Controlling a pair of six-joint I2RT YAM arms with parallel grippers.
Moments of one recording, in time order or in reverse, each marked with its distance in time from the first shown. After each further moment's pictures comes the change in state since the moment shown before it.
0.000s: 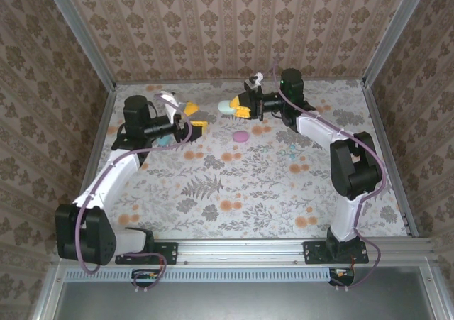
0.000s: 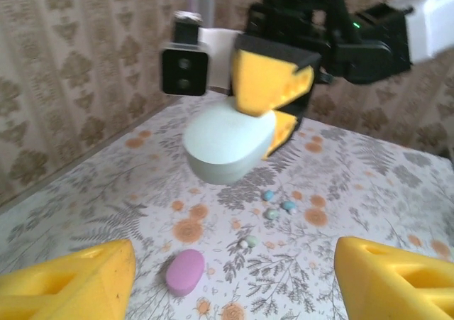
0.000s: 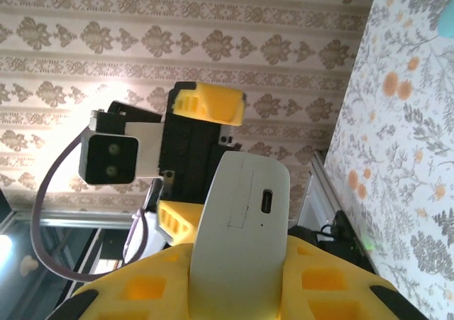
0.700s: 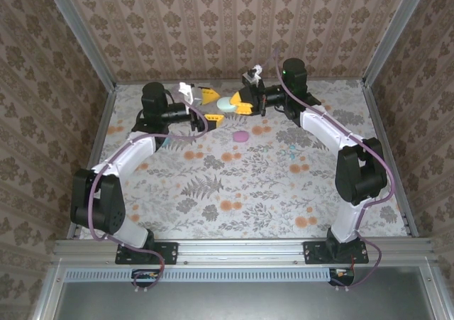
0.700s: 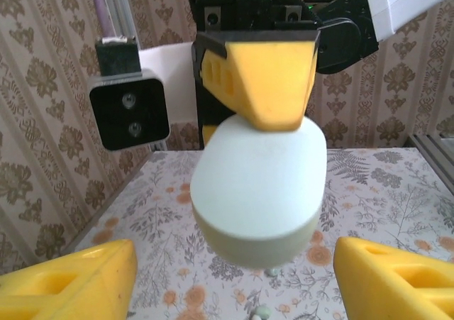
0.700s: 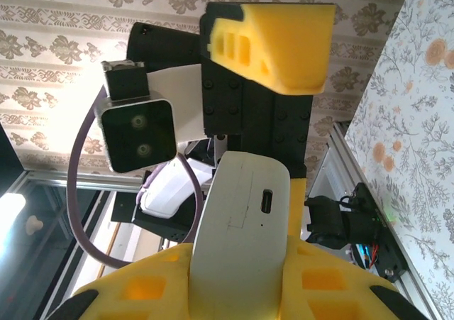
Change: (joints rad) left arm -0.092 0.242 0.147 0.308 0.145 0.024; right arm 0.017 -0.061 0.096 -0.172 -0.080 -0.055
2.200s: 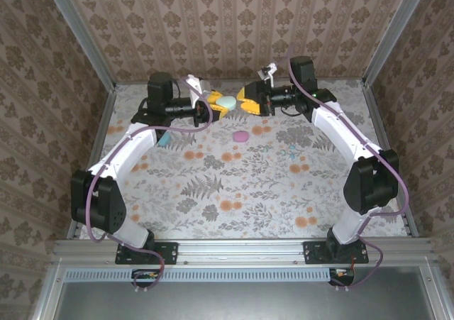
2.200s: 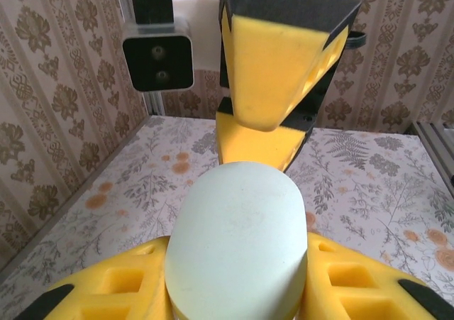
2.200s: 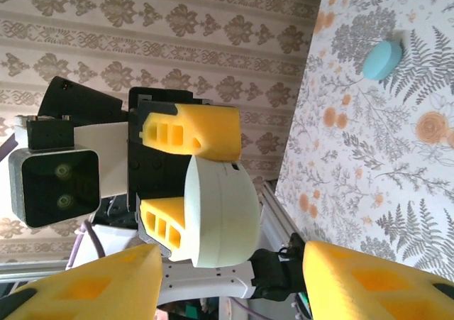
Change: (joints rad) left arm -0.045 0.006 0.176 -0.418 -0.108 0.127; right arm -0.037 -0.108 0.077 -0.602 0.314 -0.438
